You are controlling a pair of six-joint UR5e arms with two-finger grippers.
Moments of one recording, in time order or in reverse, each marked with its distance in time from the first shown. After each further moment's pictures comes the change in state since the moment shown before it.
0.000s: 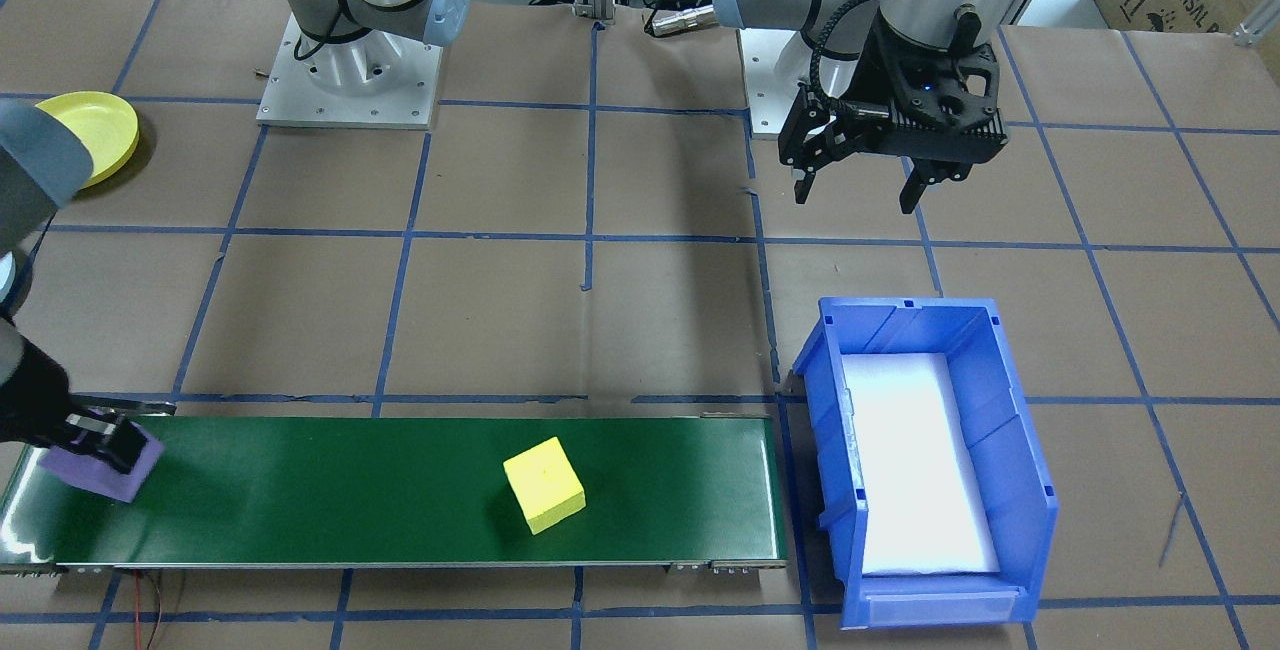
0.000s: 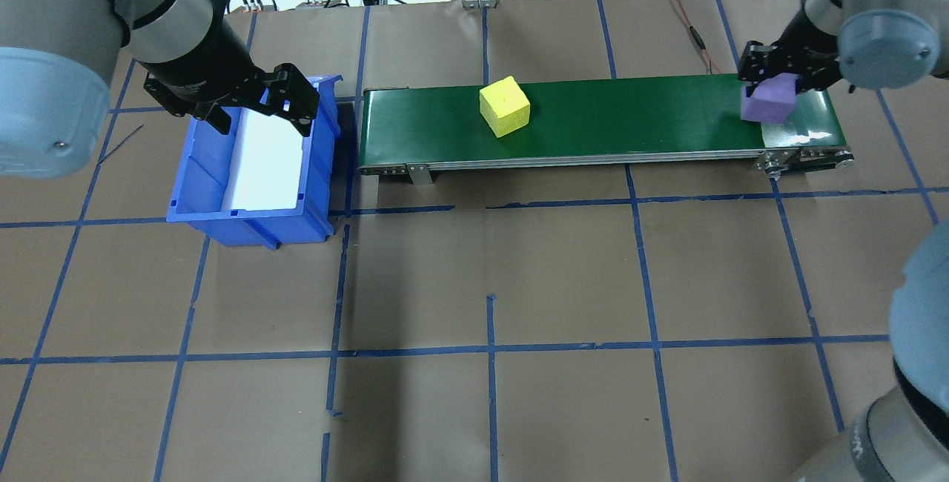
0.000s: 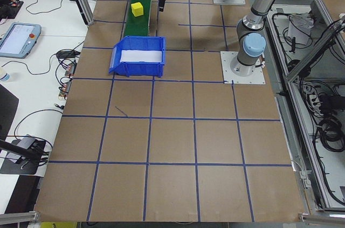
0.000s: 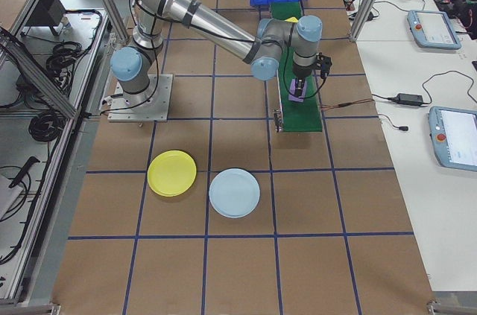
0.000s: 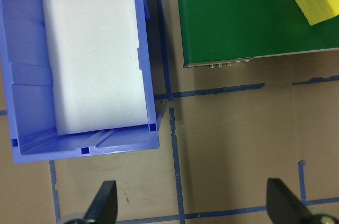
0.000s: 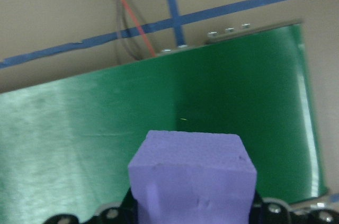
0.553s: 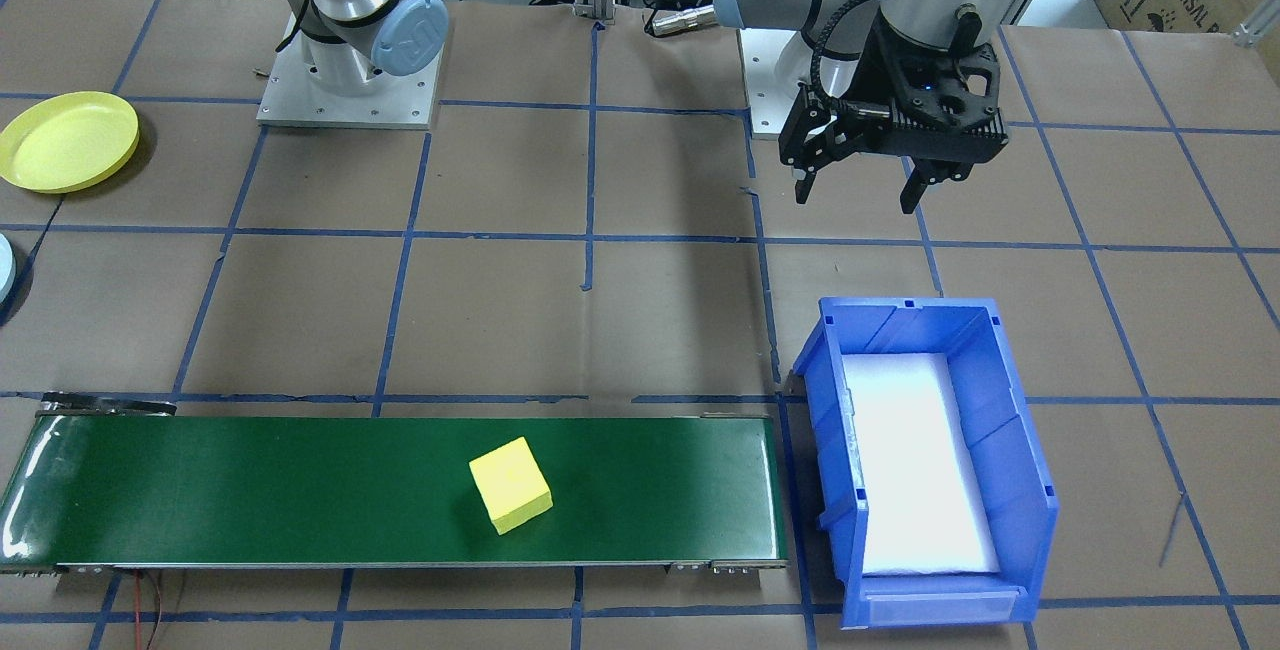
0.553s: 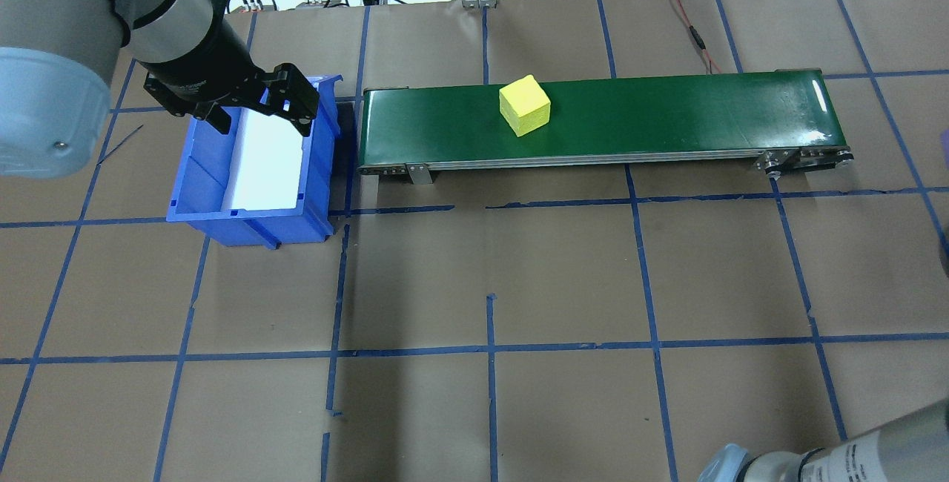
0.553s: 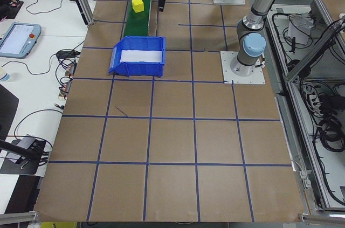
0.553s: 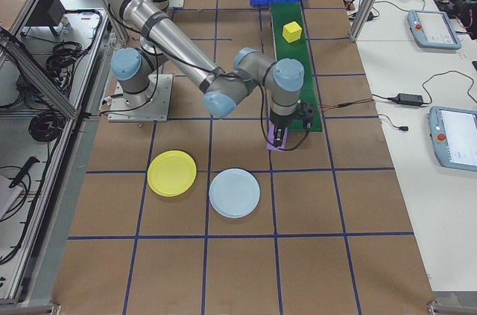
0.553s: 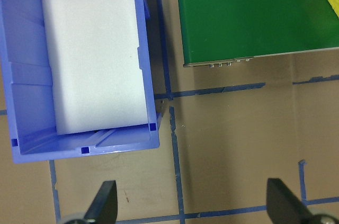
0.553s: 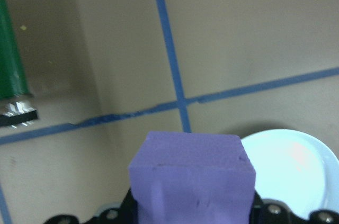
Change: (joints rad) left arm 0.000 0.000 0.000 0.001 0.000 0.000; right arm -0.425 -0.067 0.046 0.092 -0.053 -0.452
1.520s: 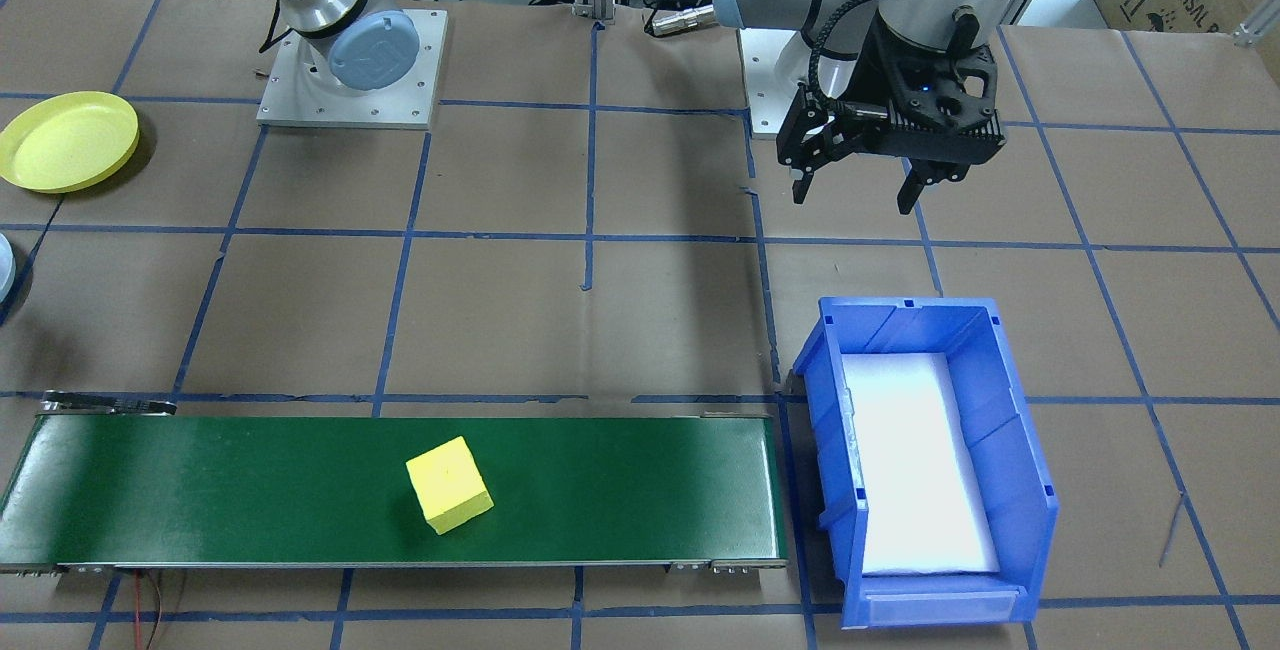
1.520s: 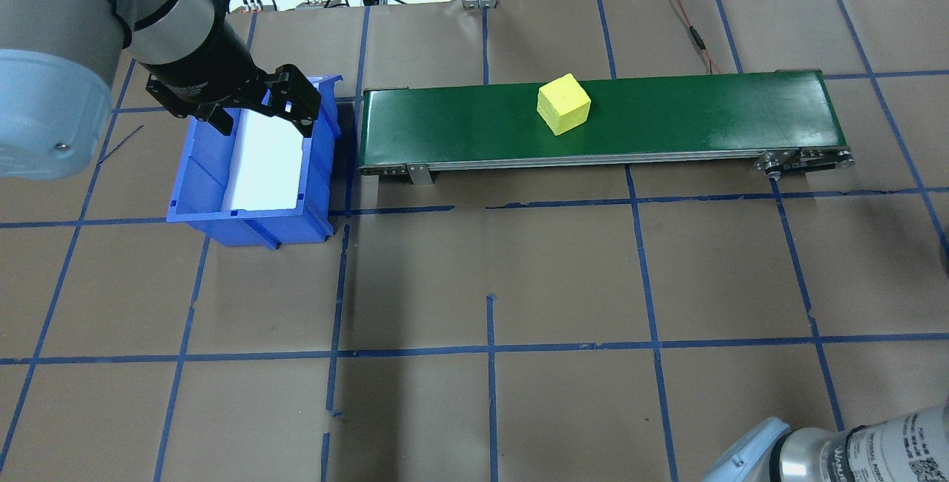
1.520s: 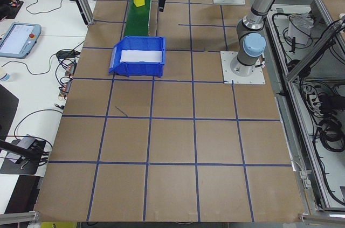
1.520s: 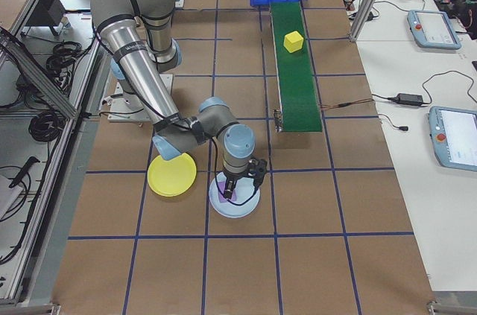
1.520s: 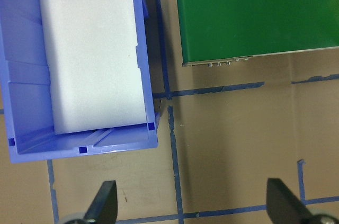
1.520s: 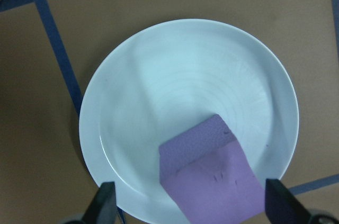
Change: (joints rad) left arm -0.001 0.000 -0.002 0.001 -0.006 -0.001; right arm -0.201 0.025 0.126 -0.111 -0.034 -0.133
